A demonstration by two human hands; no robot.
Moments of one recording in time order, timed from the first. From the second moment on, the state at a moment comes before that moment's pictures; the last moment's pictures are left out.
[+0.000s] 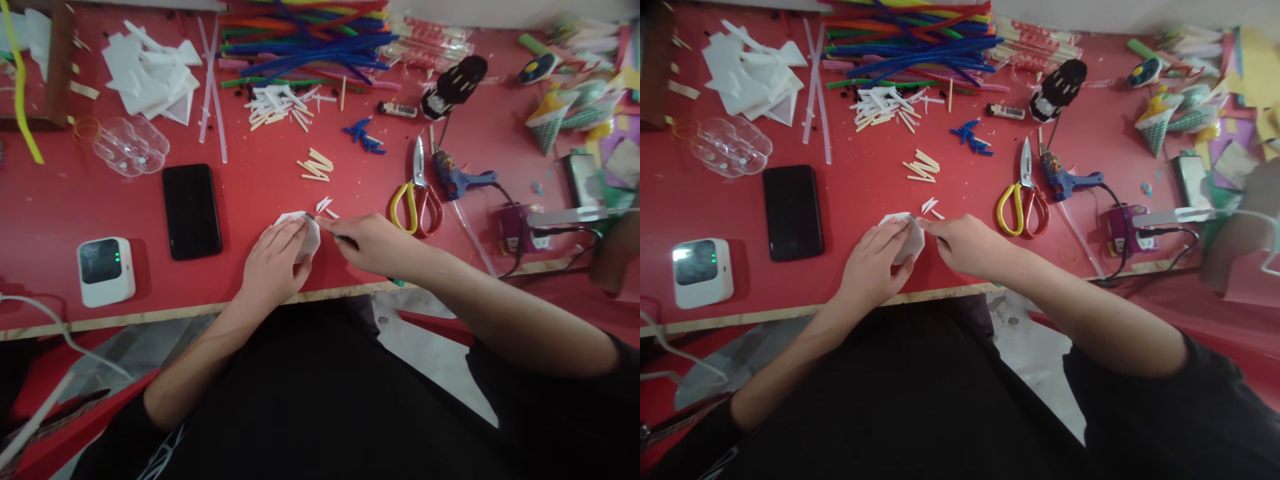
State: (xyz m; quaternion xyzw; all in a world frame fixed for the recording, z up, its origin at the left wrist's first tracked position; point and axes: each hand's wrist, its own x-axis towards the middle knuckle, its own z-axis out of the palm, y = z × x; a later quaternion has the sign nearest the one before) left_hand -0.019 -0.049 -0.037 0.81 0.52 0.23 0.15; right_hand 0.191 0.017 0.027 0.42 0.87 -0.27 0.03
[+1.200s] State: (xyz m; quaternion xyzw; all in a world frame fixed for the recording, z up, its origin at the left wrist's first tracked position) left_hand -0.031 -0.049 -0.034 0.80 0.49 0.32 0.10; right_hand 0.223 0.011 0.012 0.57 0.82 -0.07 -0.04
